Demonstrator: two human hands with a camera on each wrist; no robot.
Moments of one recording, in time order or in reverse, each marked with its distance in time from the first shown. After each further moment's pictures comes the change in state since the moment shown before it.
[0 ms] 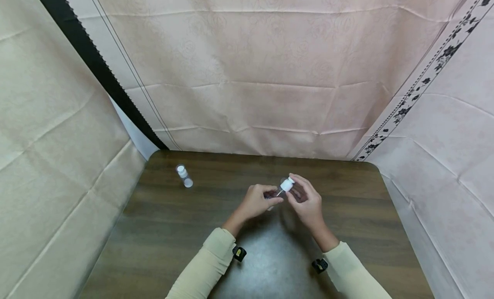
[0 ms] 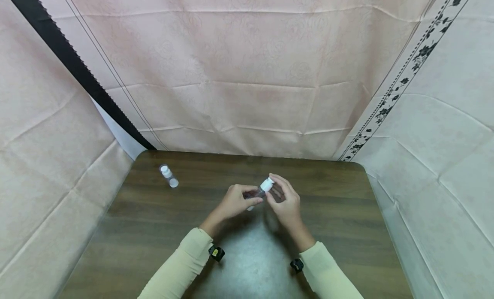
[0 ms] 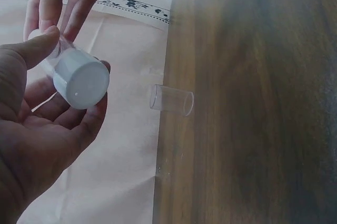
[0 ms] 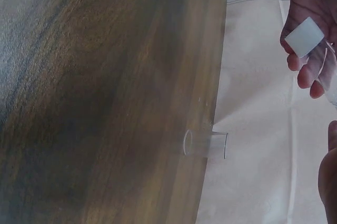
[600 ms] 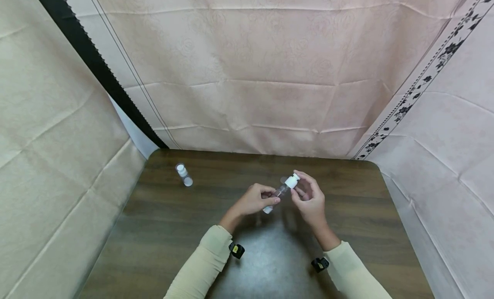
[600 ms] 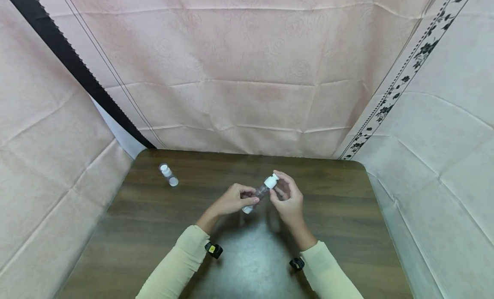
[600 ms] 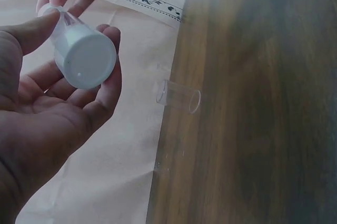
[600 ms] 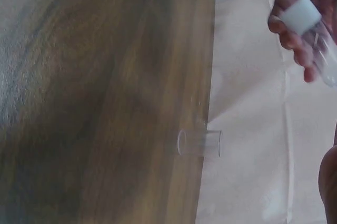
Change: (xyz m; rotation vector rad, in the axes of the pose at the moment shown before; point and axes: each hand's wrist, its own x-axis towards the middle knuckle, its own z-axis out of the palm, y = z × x) left_hand -0.001 -0.001 -0.011 -0.157 -0.176 -0.020; right_hand 0.000 -0.006 -0.003 0.148 0.065 0.041
